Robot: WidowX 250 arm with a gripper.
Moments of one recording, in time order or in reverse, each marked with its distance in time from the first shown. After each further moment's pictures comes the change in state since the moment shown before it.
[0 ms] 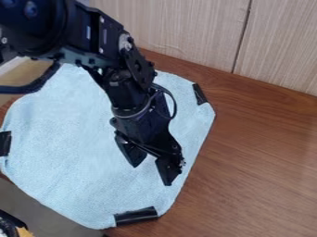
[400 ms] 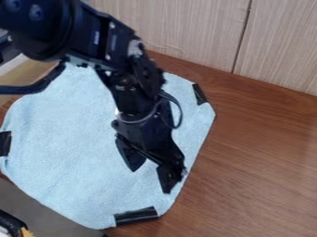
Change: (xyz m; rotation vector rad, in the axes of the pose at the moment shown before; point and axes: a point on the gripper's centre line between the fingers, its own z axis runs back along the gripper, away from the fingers) arm -0.006 -0.012 0.005 0.066 0.031 -0.050
